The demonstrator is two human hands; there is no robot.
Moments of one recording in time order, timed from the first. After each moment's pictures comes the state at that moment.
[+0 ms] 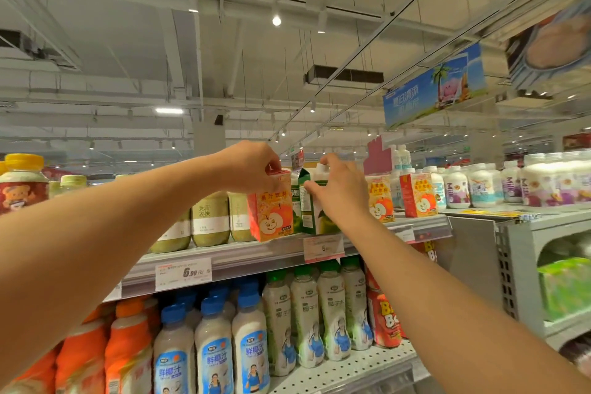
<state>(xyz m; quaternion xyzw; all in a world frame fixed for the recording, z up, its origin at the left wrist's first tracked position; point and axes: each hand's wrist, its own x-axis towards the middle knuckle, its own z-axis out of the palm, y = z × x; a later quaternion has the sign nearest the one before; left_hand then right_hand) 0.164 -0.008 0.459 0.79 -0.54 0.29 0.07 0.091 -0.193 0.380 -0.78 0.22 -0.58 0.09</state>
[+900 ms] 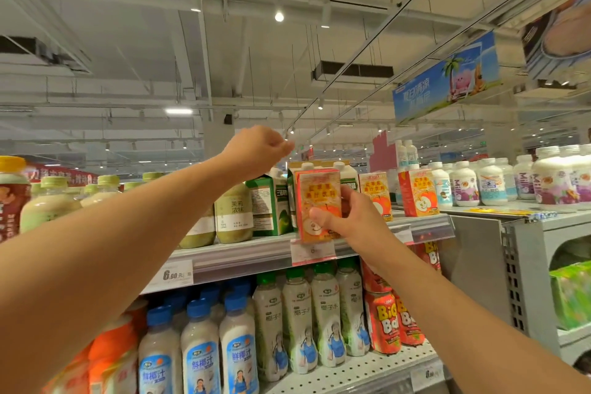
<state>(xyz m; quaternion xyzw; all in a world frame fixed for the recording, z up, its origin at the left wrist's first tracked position) 0.162 -0.066 0.462 0.77 -0.49 0.30 0.28 0.040 -0.223 0.327 -0.76 -0.01 -0.43 0.48</state>
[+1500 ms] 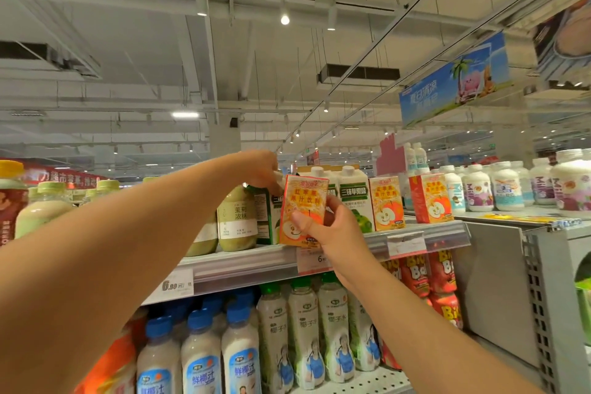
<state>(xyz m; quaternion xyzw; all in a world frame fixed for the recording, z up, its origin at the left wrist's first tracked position) 0.213 -0.096 0.476 0.88 -0.42 0.21 0.07 0.098 -0.208 0.315 -0.68 -0.03 -0.46 0.57</state>
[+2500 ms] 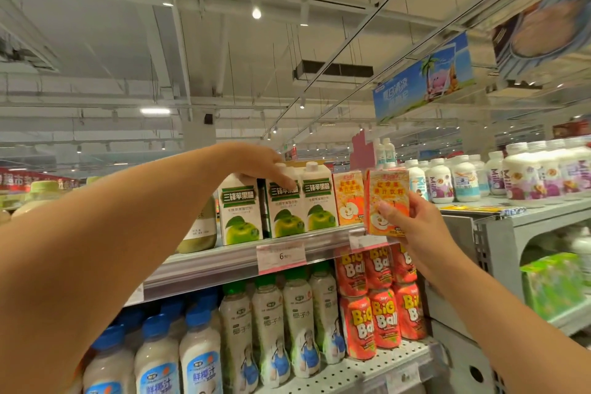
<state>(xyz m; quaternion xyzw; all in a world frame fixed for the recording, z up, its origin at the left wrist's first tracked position) 0.199 -0.162 0.487 0.85 -0.51 0.09 0.06 -0.031 -0.335 0.299 -0.64 0.00 -0.53 0.56</state>
